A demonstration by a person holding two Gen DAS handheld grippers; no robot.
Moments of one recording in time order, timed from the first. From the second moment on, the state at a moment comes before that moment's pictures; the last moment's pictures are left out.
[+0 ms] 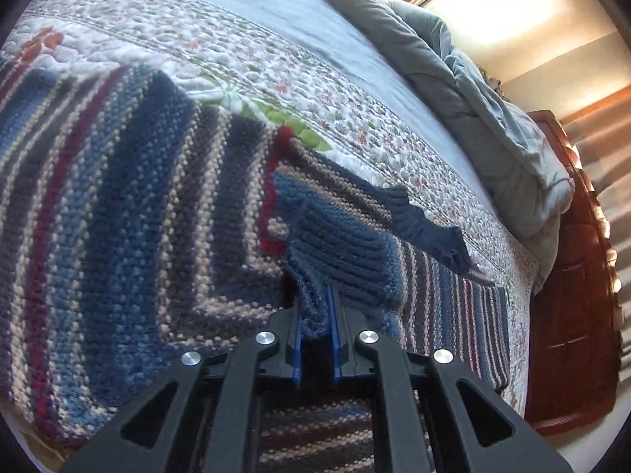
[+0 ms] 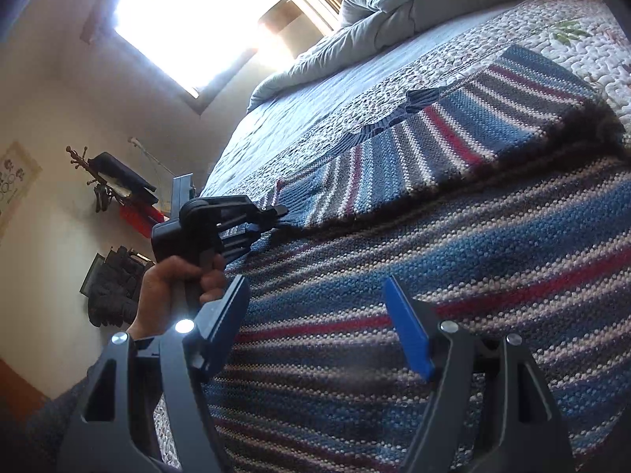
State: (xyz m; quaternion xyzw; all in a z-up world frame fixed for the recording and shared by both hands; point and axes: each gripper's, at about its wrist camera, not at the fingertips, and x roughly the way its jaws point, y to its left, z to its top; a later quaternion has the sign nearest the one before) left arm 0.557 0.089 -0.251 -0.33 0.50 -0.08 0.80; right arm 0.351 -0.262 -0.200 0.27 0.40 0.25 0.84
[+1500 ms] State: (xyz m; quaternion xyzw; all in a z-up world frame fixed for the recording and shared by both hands) left arm 0.441 0.482 -0.246 -0.47 0.35 0.17 0.79; right arm 0.340 -0.211 -0.222 0.17 0.41 0.26 0.85
